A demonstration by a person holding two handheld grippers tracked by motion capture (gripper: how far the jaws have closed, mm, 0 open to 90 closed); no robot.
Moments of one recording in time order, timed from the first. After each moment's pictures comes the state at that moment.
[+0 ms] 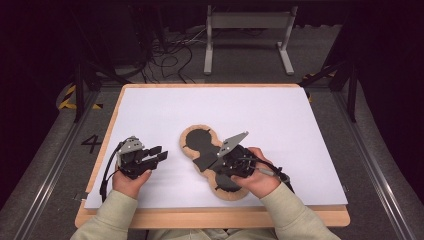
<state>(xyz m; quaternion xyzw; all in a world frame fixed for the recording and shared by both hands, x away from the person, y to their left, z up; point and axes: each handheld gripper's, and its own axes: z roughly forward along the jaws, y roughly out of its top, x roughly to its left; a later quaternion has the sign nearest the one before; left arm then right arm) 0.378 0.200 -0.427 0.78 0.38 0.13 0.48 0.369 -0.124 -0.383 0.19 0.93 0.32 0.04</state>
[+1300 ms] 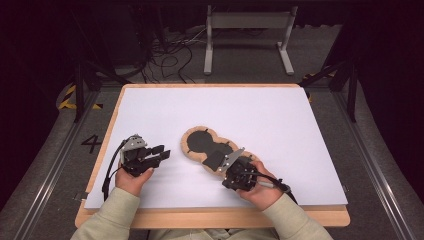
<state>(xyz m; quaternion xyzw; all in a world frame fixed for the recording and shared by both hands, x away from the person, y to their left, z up) 0.388 0.194 -0.431 0.78 0.38 0.12 0.48 0.356 -0.139 -0.422 0.21 0.95 0.23 0.05</state>
